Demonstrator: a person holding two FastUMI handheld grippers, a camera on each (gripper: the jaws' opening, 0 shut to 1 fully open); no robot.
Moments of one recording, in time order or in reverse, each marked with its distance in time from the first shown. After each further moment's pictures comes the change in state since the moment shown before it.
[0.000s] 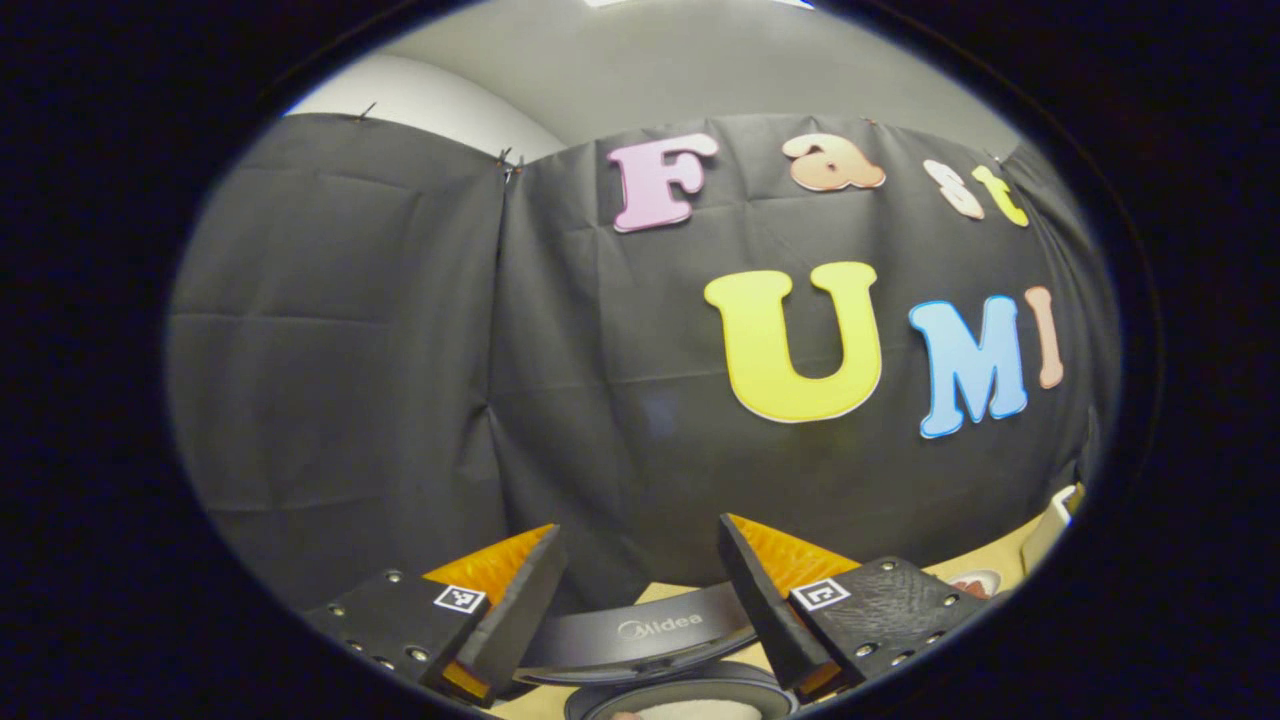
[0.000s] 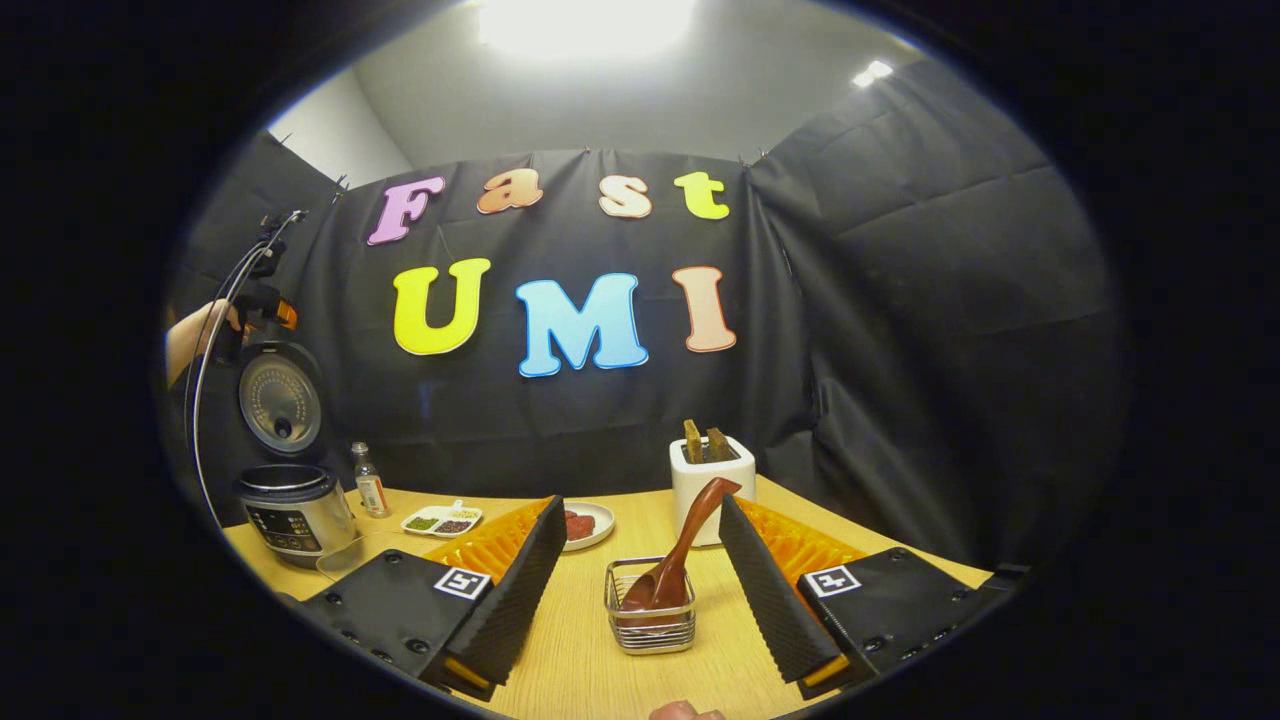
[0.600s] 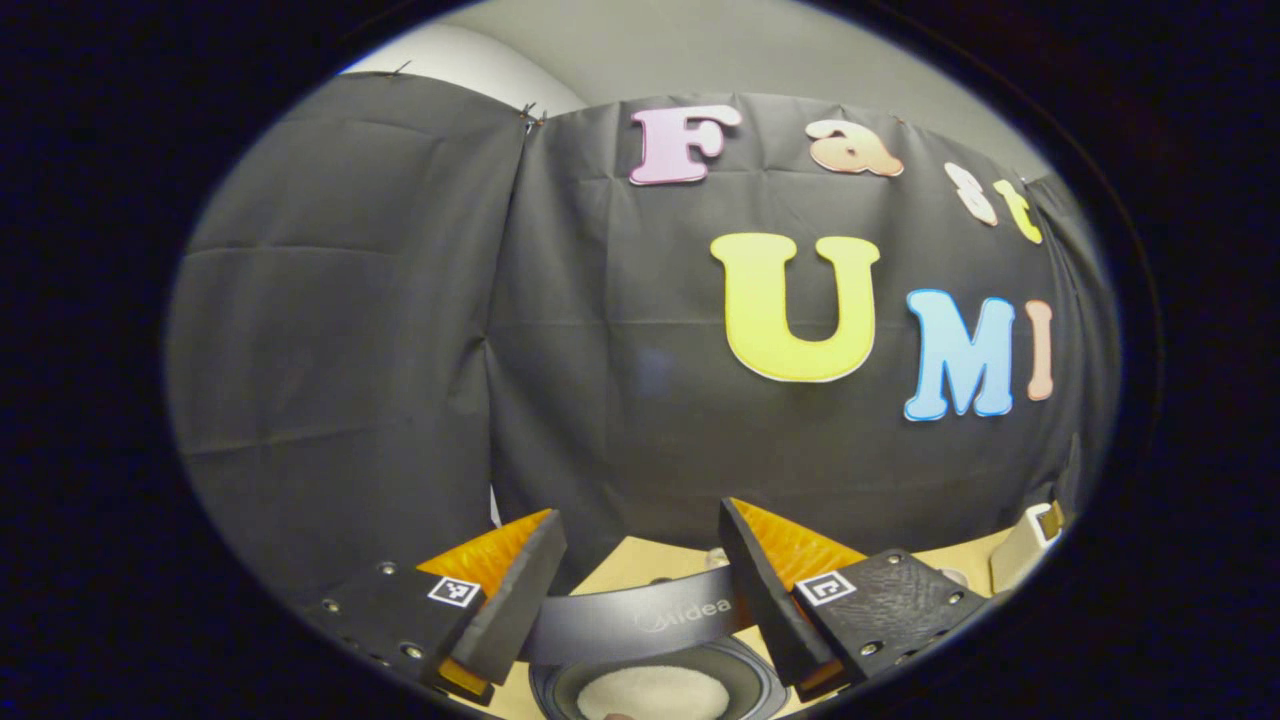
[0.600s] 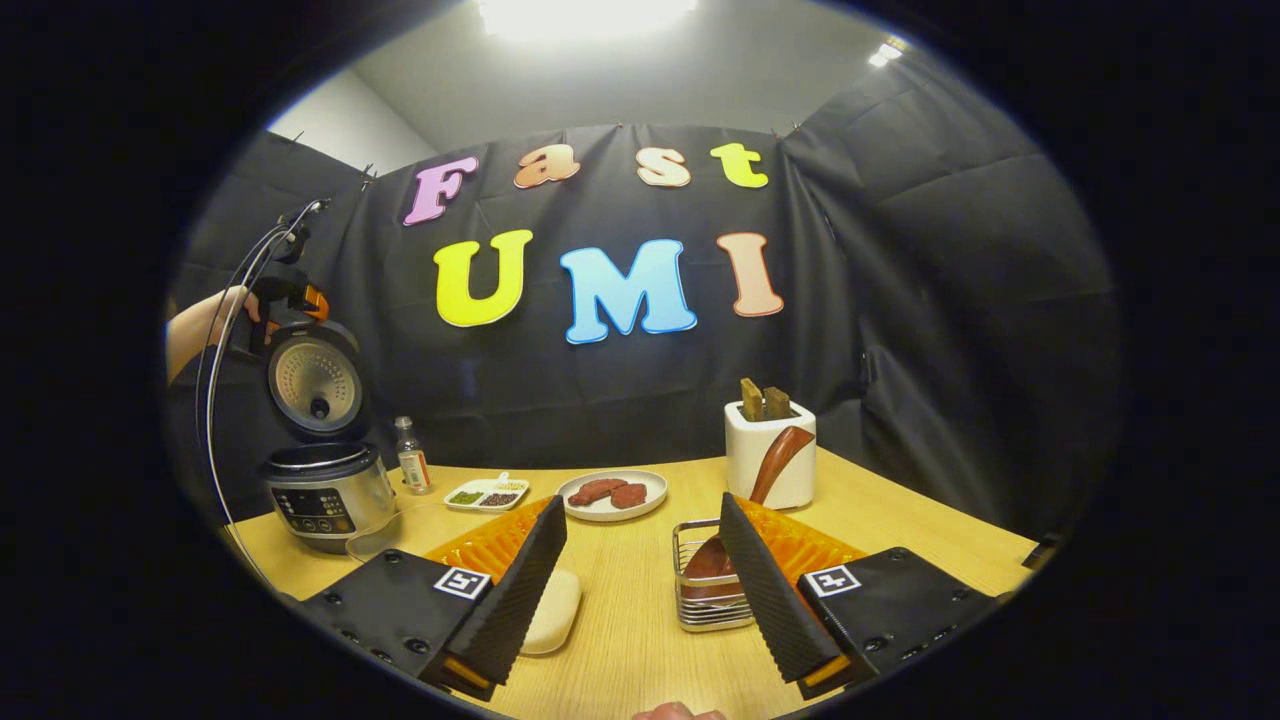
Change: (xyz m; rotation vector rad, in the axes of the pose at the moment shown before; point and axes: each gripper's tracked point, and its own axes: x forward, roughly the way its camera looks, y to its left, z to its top) left arm -0.052 -0.020 -0.050 -0.095 0.108 -0.061; right arm -0.001 0.035 -0.041 -0.008 0.081 0.117
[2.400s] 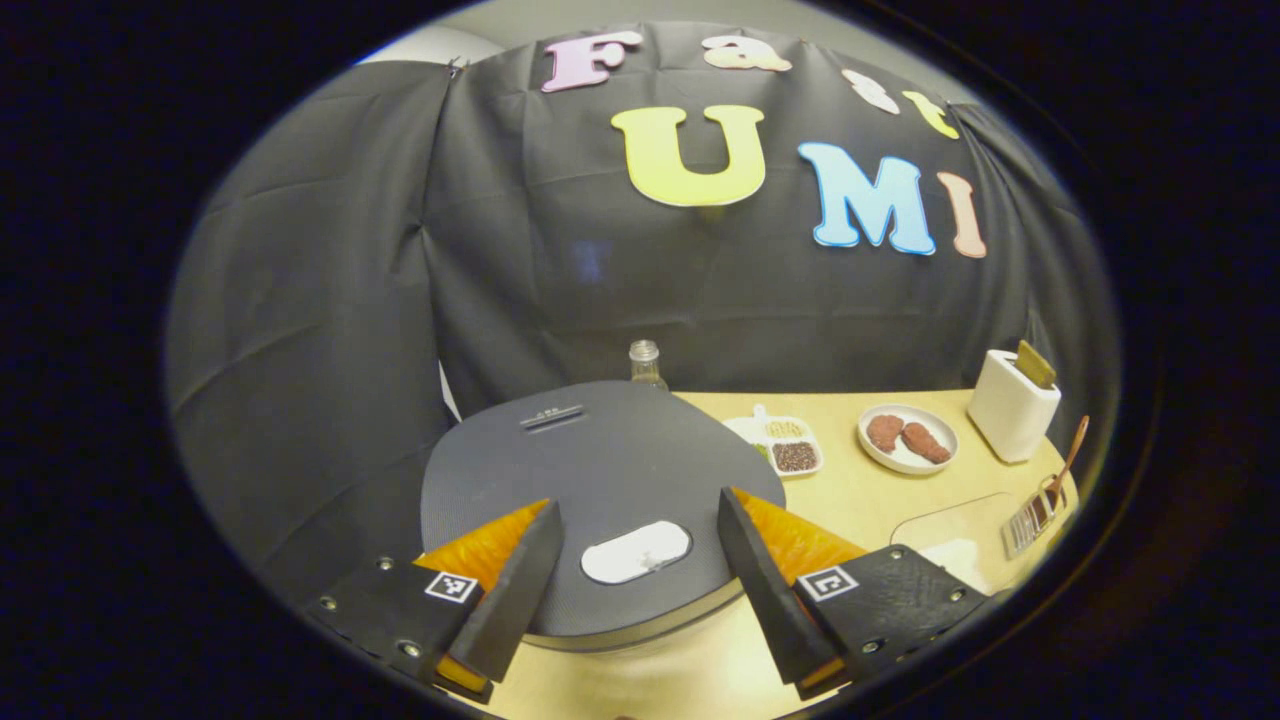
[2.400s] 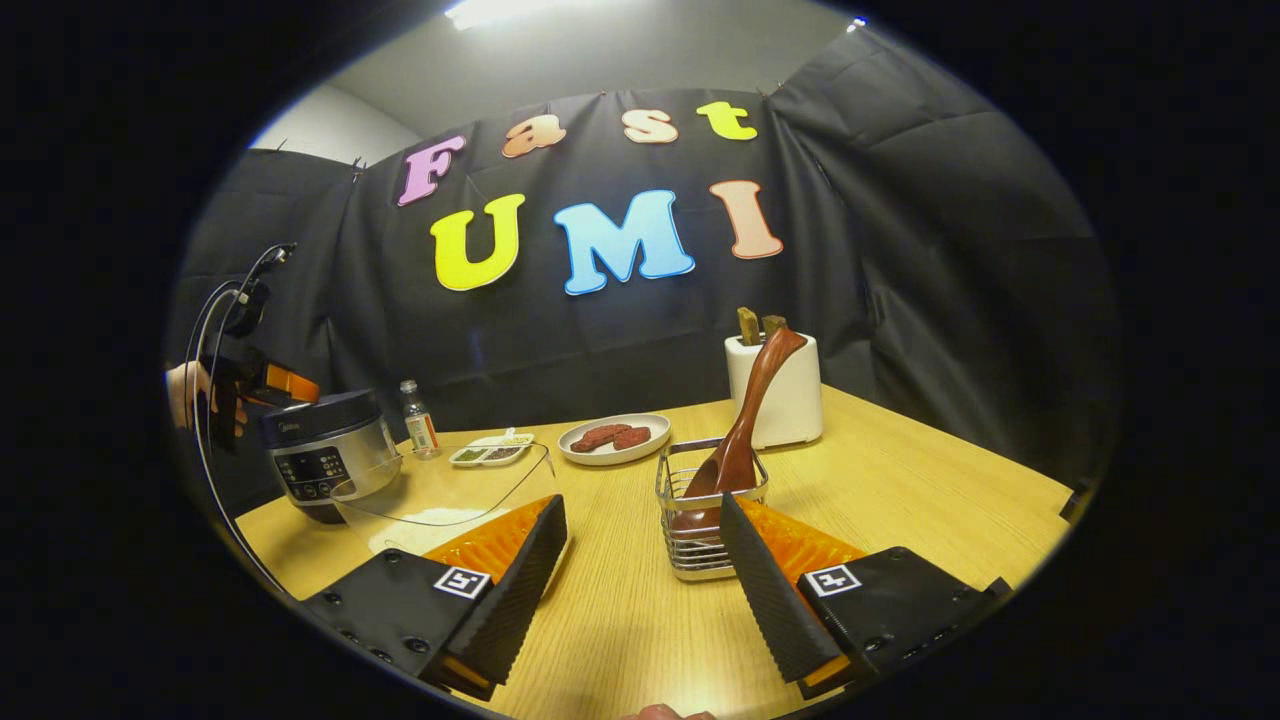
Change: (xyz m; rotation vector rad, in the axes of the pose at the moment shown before) left arm -0.099 -0.044 -0.217 0.150 0.281 -0.131; right arm 0.003 -0.013 -0.062 0.071 0.105 0.044
